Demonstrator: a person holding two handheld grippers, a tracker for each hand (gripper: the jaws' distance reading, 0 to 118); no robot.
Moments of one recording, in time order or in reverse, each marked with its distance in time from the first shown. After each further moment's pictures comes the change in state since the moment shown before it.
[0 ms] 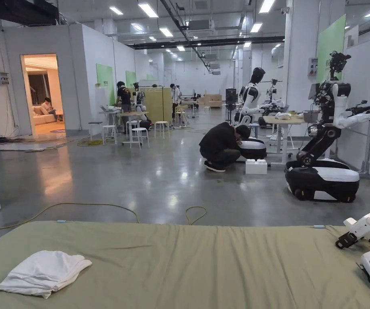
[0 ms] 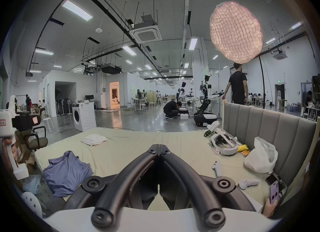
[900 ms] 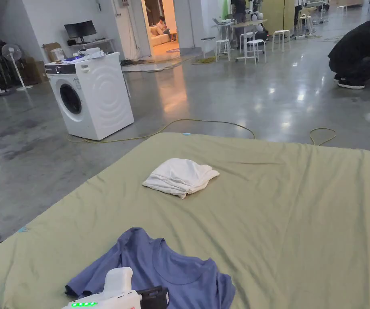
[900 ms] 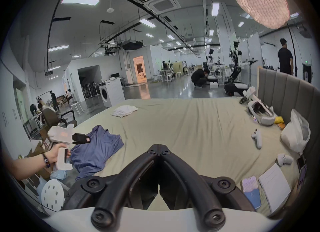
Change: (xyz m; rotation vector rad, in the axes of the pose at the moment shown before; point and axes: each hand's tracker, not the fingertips) left arm -0.223 -0.175 -0.183 -0.678 0.354 0.303; right arm -0.040 -0.065 -0.050 -0.321 0.268 -0.071
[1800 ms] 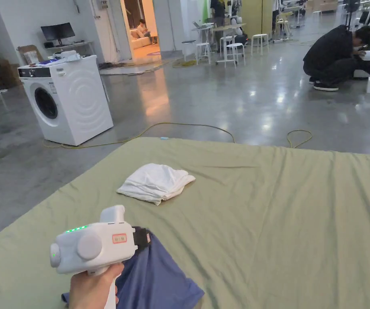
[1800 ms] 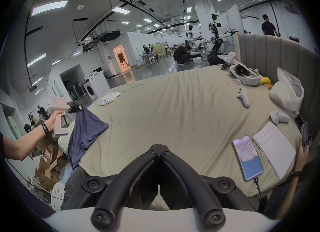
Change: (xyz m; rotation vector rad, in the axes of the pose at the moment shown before) left arm 0.071 0.131 0.020 0.092 -0.249 0.065; right arm 0.060 -0.060 0.029 -0.138 -0.114 -0.190
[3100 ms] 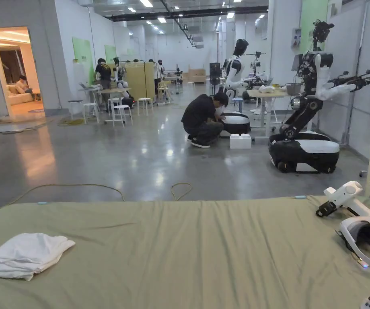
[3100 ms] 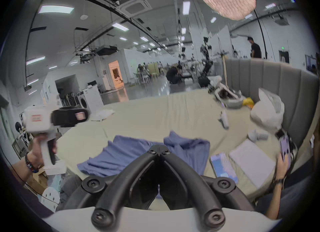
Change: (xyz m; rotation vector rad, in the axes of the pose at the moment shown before) left arm 0.177 -0.182 0.168 0.198 -0.452 -0.464; right arm -0.011 0.019 0.072 0.230 -0.069 0.079
